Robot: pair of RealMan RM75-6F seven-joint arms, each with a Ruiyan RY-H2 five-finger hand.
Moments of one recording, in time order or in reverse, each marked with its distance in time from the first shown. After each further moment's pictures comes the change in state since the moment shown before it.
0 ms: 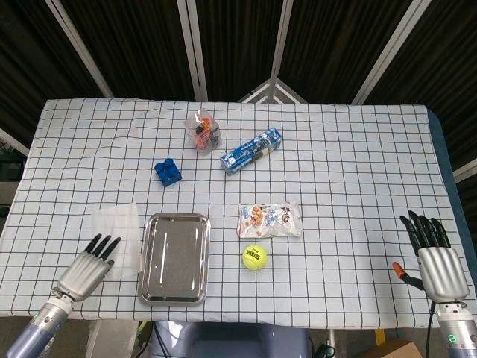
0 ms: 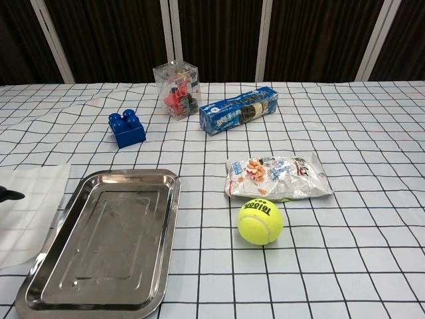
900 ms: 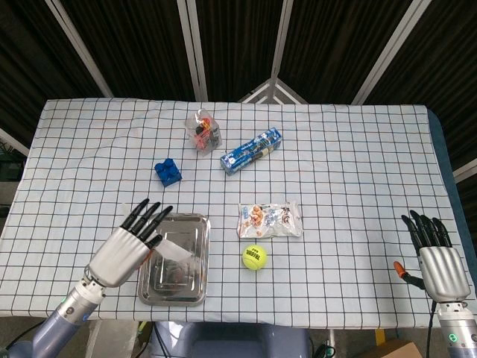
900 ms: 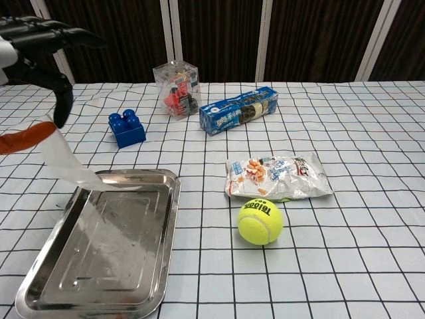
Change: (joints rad) left arm -0.121 0.031 -0.140 -0.390 0.247 0.156 0.099; right arm 0.000 0.003 0.004 0.001 0.009 -0.003 0.005
